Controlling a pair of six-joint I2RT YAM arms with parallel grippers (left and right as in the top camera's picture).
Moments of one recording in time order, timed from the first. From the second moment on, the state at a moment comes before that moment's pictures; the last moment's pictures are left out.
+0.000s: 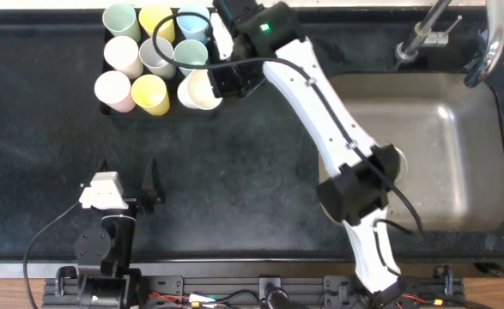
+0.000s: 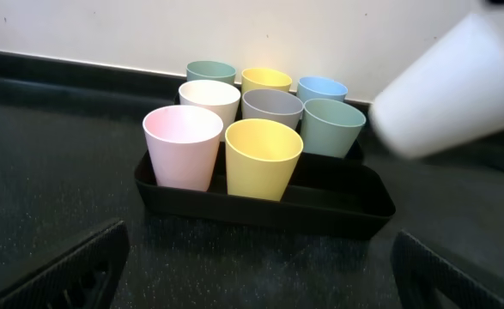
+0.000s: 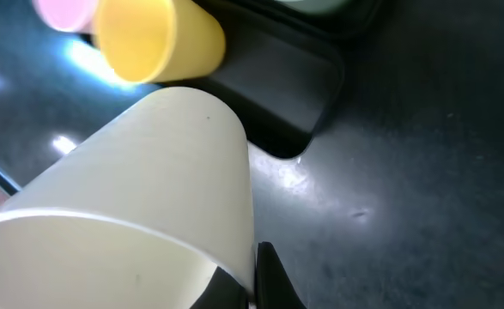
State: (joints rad) left arm -0.03 0.01 0.01 -0.08 -0.02 -0.15; right arm 0.58 2.29 2.41 -1.40 -0.38 0.25
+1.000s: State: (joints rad) left arm -0.03 0.01 0.01 -0.08 -0.02 -0.15; right arm 0.58 2.42 2.41 -1.28 -0.39 0.48
